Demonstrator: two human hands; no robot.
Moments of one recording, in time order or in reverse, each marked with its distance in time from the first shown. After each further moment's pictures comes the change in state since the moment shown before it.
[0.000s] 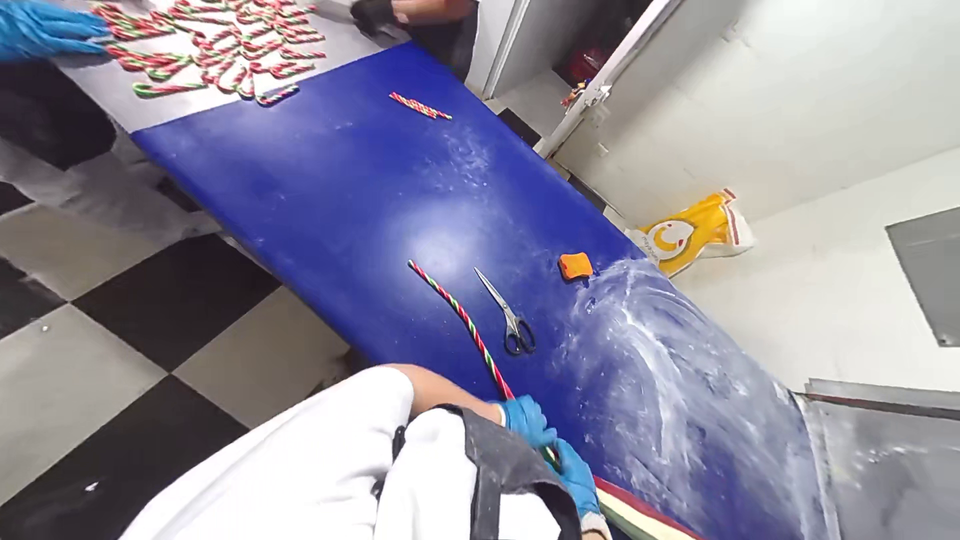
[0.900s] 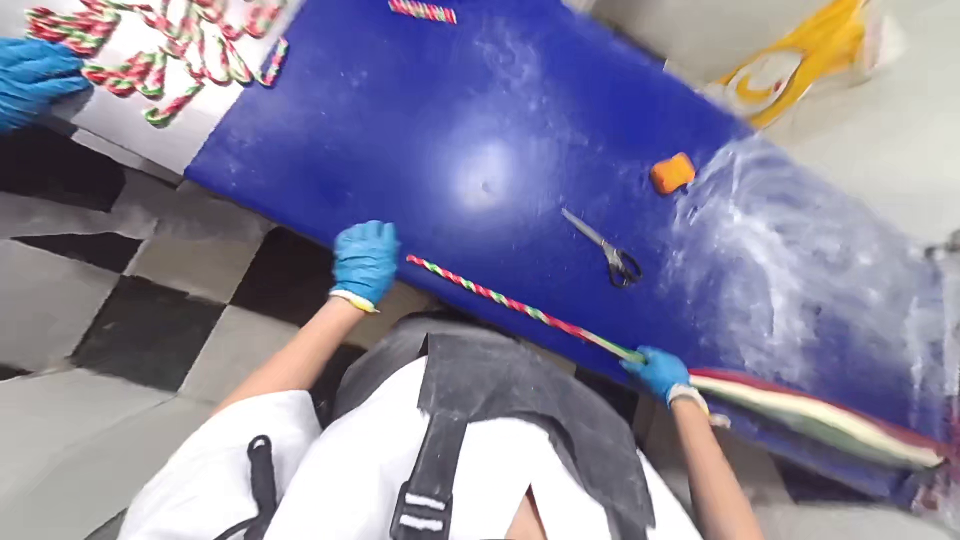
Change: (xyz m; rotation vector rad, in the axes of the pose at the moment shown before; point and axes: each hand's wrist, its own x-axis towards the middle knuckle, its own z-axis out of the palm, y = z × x) left_hand -0.447 -0.247 -0.068 0.082 0.383 -1.131; right_hand 0.032 -0.096 0.020 -0.306 -0.266 0.270
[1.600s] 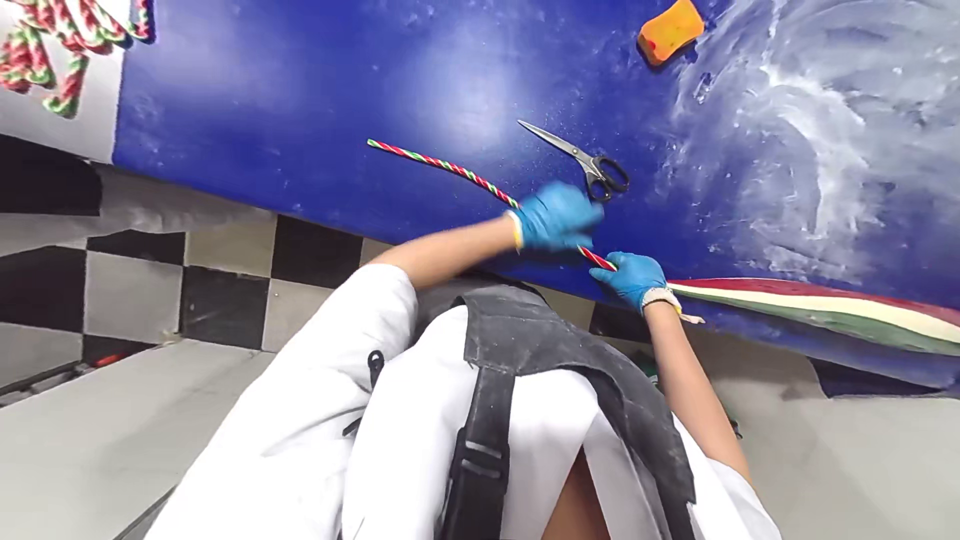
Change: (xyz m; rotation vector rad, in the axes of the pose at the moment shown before) left_hand 0.014 0.353 0.080 -0.120 -0.057 1.090; right_hand 0.009 -0.026 -0.014 0.164 -0.041 -0.150
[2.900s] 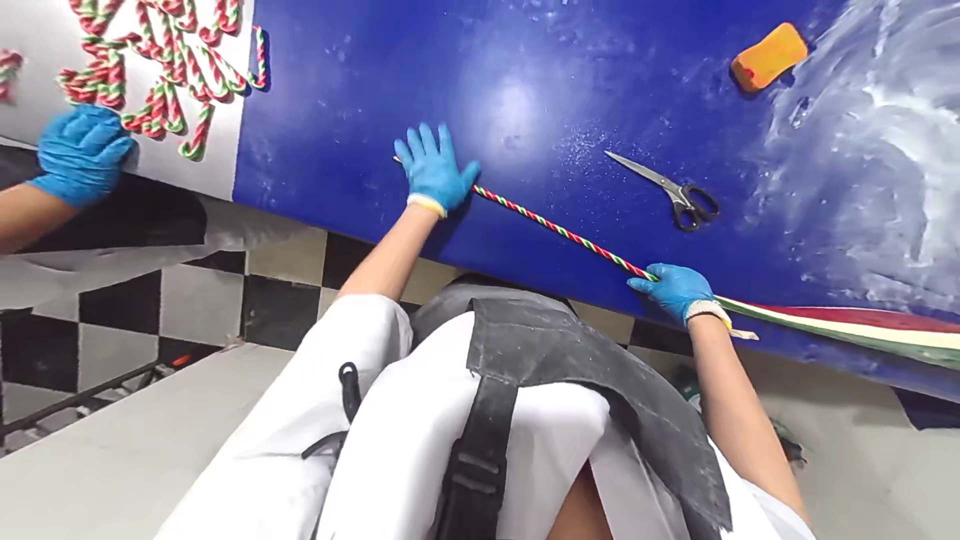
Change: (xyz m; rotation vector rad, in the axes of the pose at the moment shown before) left_hand -0.213 -0.245 -0.112 0.124 0.084 -1.033; right_hand 0.018 -0.105 -0.018 0.058 -0.035 0.083
